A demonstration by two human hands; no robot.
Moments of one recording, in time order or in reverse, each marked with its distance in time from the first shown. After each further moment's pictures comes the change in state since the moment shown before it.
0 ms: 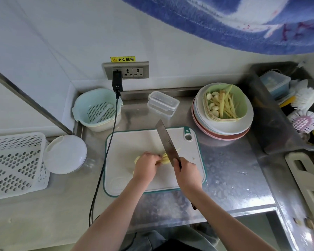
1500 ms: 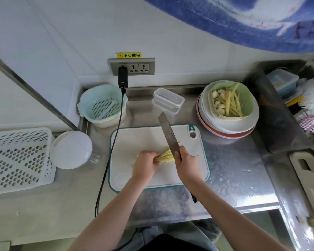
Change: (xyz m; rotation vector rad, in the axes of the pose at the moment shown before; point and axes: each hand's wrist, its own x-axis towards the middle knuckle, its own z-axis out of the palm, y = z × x) left_hand -0.011 -0.011 -0.009 -0.139 0.036 -0.097; right_hand 0.005 -0.020 -0.005 0.080 -0.057 -0.063
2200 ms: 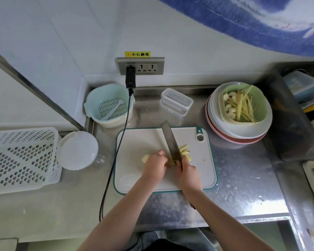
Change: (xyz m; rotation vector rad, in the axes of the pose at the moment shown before) left_hand 0.012 0.003 0.005 0.179 -0.192 0.023; right_hand 0.000 0.008 0.034 -0.082 -0.052 0.061
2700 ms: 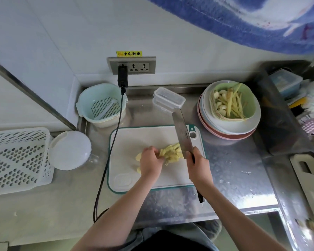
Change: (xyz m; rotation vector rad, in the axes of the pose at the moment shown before) left_hand 0.001 0.023 0.001 -0.443 0.277 -0.364; right_hand 0.005 0.026 -0.043 0.224 0.180 0.000
